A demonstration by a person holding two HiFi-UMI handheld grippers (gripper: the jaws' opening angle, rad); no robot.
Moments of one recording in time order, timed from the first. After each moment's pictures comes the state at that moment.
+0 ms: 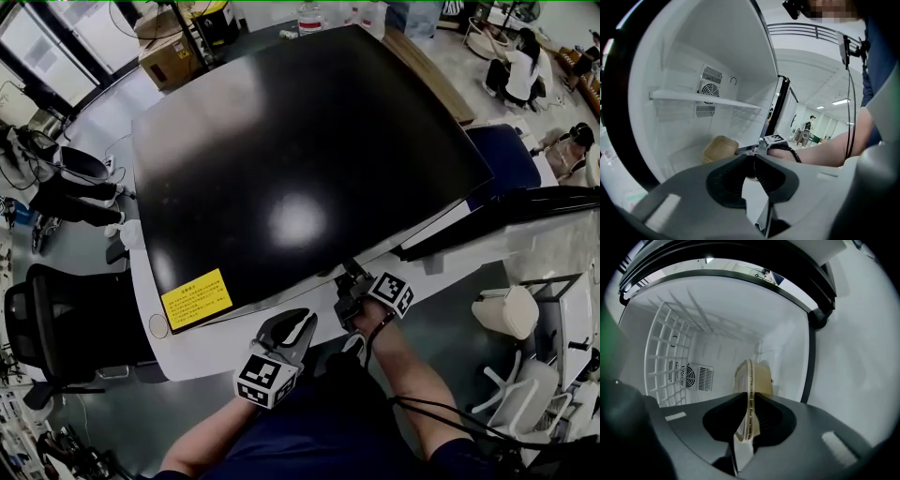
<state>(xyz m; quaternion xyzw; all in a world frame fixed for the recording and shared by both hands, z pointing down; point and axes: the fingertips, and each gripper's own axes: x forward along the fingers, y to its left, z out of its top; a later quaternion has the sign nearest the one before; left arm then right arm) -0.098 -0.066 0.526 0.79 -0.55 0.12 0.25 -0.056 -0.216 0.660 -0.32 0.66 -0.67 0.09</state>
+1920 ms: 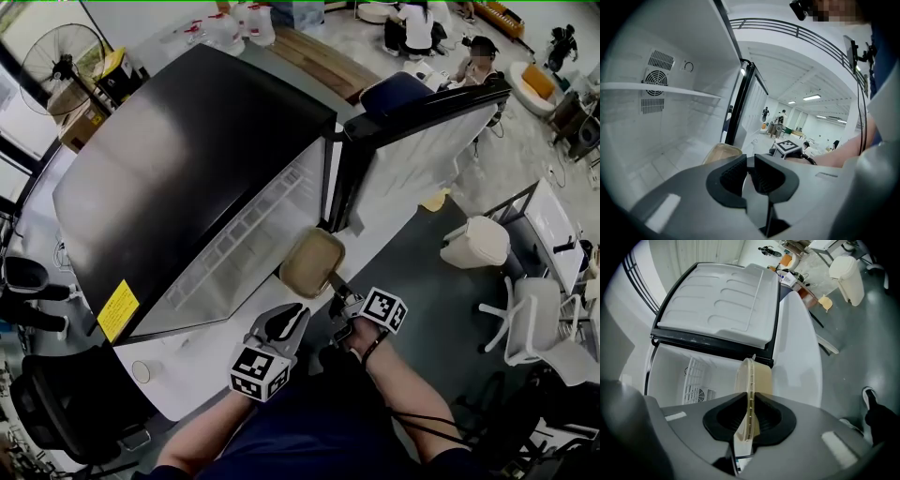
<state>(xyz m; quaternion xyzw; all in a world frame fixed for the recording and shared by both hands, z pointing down) 0.020 -0.065 0.522 0.88 -0.39 0.14 0.24 0.101 -0.134 0.648 -0.42 0.61 -0.65 0.17</state>
